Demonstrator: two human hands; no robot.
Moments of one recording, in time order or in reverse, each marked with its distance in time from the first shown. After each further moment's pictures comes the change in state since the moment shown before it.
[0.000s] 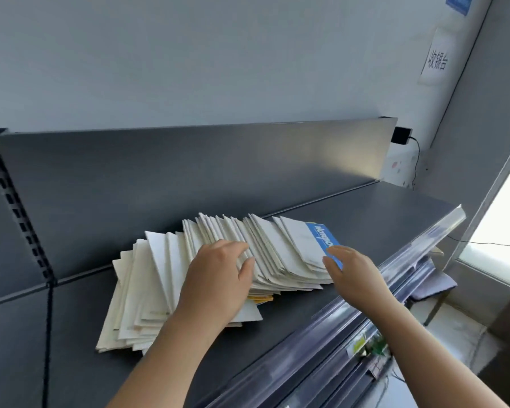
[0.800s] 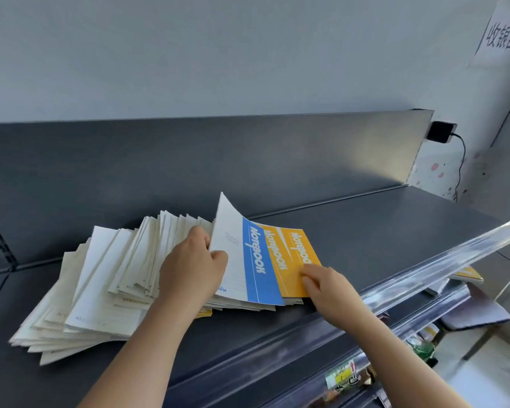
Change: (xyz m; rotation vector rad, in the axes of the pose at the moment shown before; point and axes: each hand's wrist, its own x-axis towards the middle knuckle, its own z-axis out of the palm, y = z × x) left_hand 0.054 0.056 0.078 0.189 0.079 -0.484; right_hand 0.071 0.089 0.015 0.072 -0.271 -0.300
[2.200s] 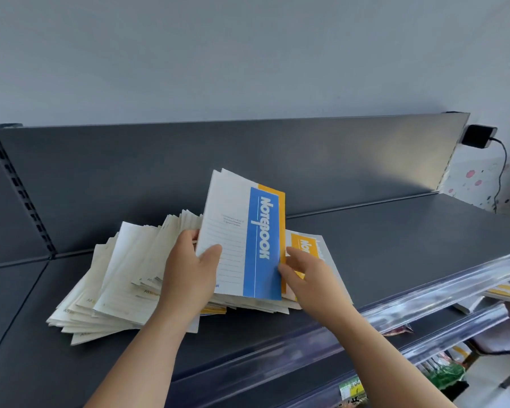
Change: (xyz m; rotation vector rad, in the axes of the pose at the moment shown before) left_hand -0.016 -0.014 -0.012 -0.563 0.082 -0.129; right_hand 0.006 -0.058 0.000 0.440 0.011 -0.059
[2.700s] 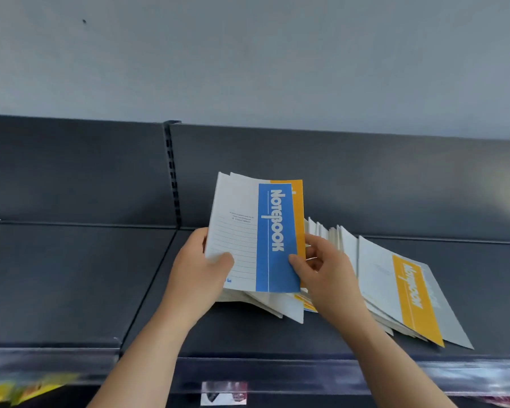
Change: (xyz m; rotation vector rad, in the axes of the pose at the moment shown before) left_hand -0.038 -0.029 -0.143 -0.064 0.176 -0.082; right_hand -0.010 -0.107 0.097 0.303 -0.080 -0.216
